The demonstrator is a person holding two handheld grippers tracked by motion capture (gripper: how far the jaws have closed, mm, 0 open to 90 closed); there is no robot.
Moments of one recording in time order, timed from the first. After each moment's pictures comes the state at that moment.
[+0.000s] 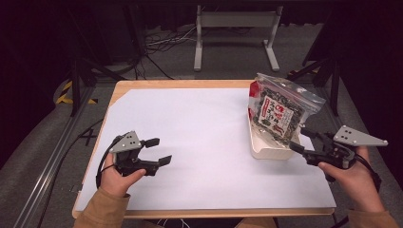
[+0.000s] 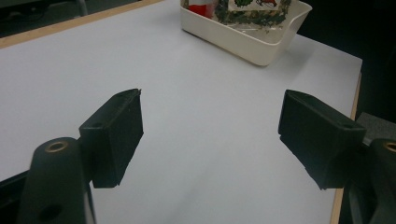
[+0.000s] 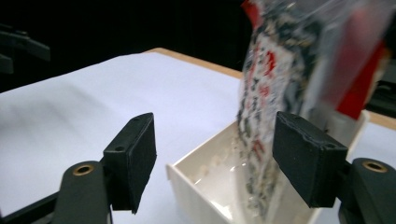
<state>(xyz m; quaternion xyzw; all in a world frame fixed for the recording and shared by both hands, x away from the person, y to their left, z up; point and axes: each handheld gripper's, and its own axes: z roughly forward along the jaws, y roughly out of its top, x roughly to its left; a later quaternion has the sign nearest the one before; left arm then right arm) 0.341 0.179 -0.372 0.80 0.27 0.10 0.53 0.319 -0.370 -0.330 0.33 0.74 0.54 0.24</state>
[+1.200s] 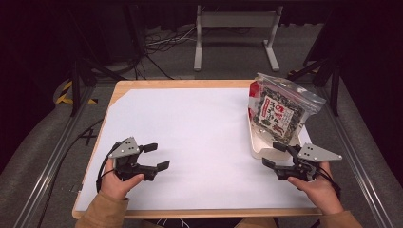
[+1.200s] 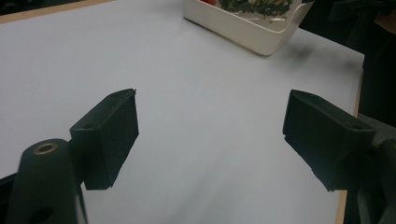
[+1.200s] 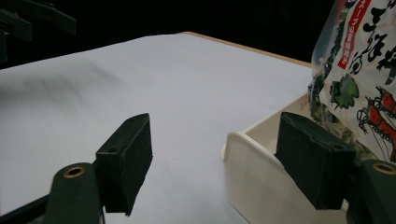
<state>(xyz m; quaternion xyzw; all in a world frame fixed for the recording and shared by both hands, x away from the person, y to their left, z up) 0.343 0.186 -0.396 0.79 0.28 0.09 0.53 0.322 -0.322 -0.400 0.29 0.75 0.55 0.21</state>
